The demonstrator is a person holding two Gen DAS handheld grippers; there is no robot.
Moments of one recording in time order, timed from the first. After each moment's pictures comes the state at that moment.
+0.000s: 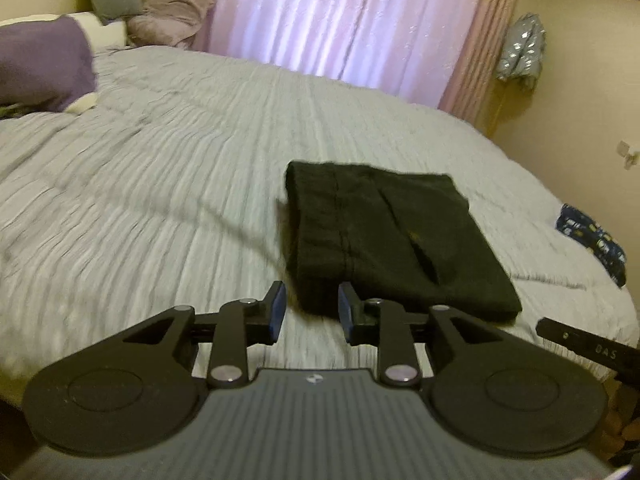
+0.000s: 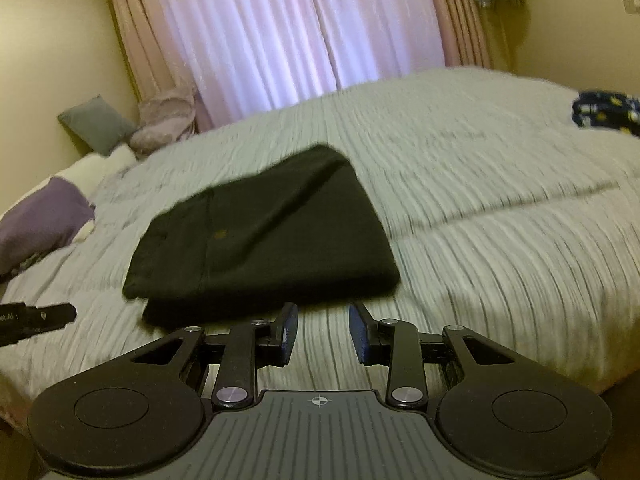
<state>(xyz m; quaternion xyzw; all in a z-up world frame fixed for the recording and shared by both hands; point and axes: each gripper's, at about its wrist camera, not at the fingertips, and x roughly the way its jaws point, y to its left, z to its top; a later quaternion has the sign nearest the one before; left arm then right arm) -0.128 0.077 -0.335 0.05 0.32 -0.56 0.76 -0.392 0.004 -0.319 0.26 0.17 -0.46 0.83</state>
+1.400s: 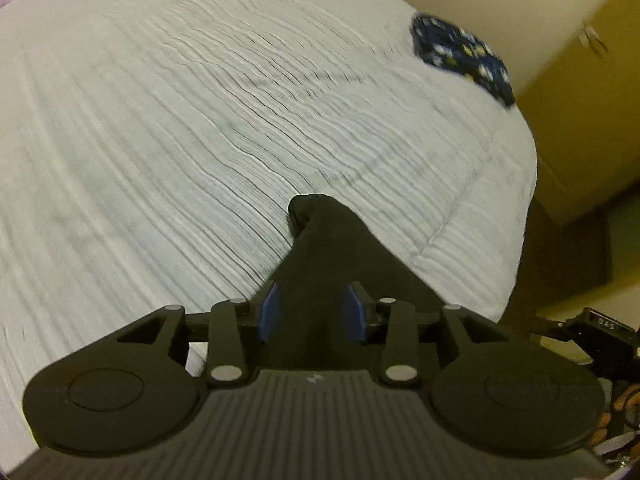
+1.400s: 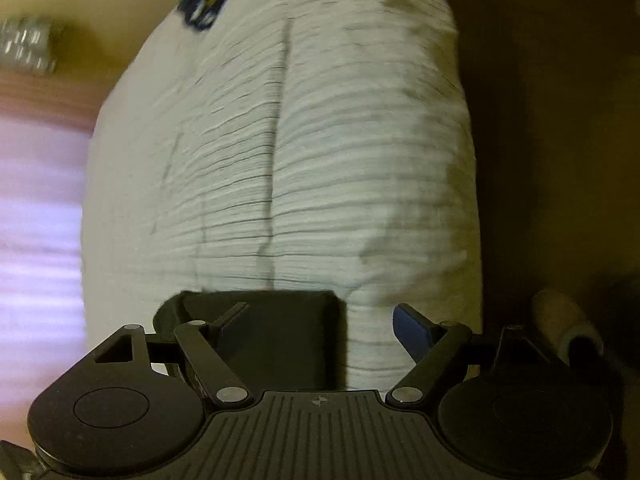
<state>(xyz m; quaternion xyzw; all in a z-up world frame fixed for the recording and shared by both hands) -0.084 -0.312 -0.261 0.38 0.39 -0.74 0.39 -0.431 -0.059 -0.292 0.69 -0.09 -0.63 0.36</state>
